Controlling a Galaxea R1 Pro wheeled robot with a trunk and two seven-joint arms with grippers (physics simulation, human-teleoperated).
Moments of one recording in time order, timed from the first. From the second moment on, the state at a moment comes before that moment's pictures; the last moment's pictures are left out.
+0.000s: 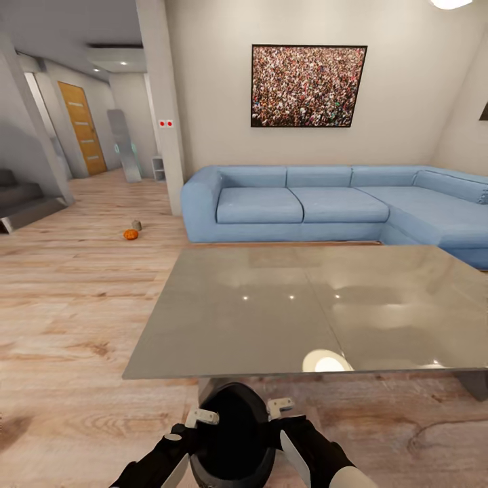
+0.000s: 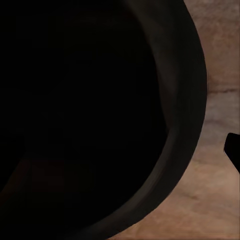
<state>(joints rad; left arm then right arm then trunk) -0.48 -0.07 -0.42 -0.45 0.25 0.22 0.11 -0.53 0.17 0.28 -0.45 -0.17 0.42 0.03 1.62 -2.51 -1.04</state>
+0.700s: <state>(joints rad) -0.48 -0.07 -0.42 -0.45 0.25 0.22 0.11 -0.53 0.17 0.28 -0.45 -0.17 0.42 0.03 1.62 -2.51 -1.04</state>
